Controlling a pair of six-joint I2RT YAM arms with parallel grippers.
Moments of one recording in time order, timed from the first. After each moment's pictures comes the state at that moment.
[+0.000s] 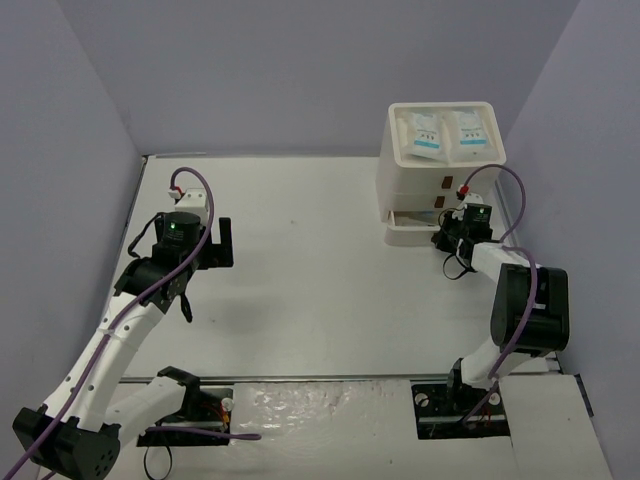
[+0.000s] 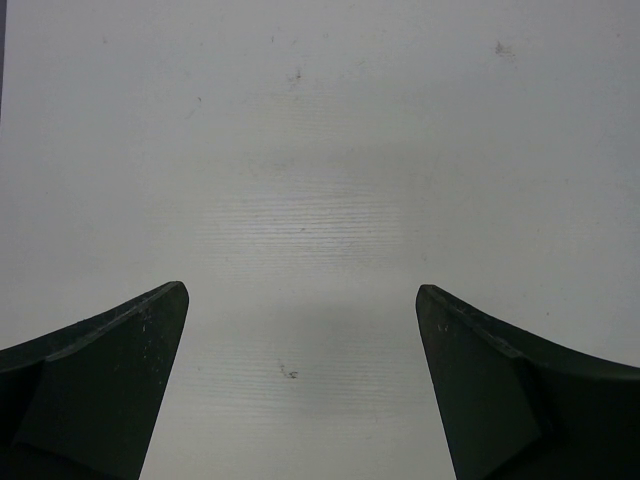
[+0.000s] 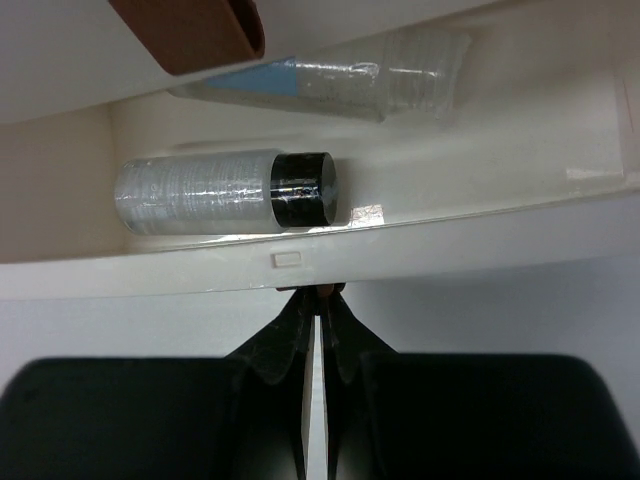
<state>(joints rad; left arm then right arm) -0.33 0.96 1.02 -0.70 -0.27 -0.20 -0.12 1.60 0.78 0.08 -0.19 0.18</state>
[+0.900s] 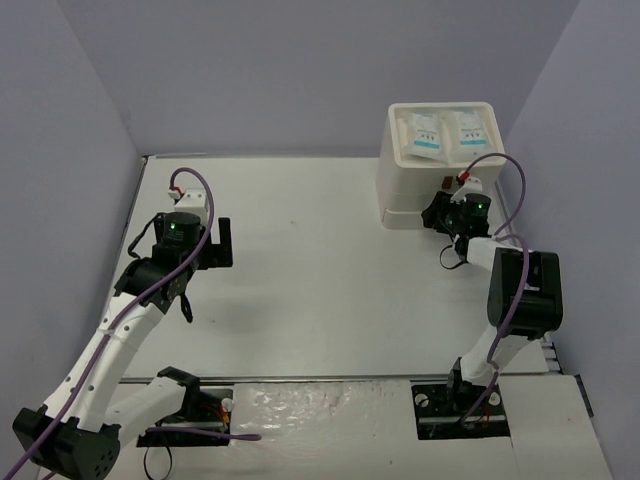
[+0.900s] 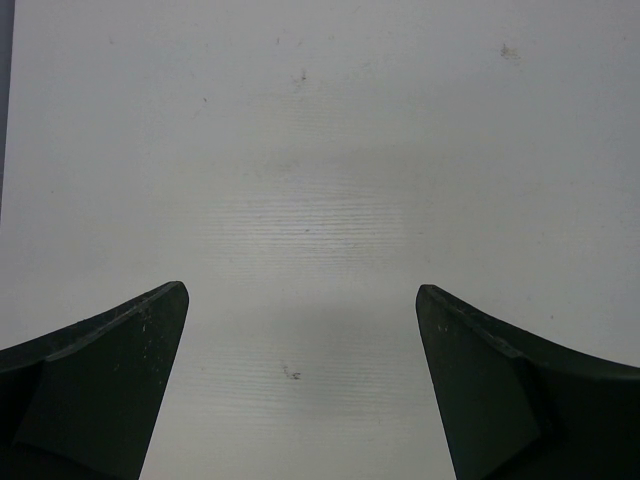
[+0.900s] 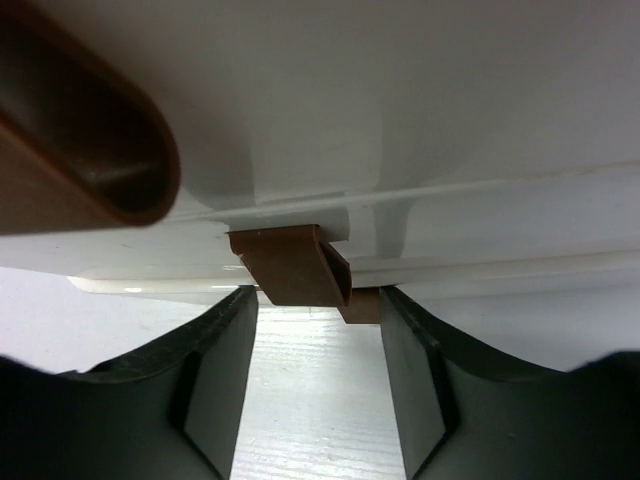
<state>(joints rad) -0.33 0.96 1.02 -0.69 -0.28 -0.20 -0.12 1.73 0.84 0.42 -0.26 0.20</state>
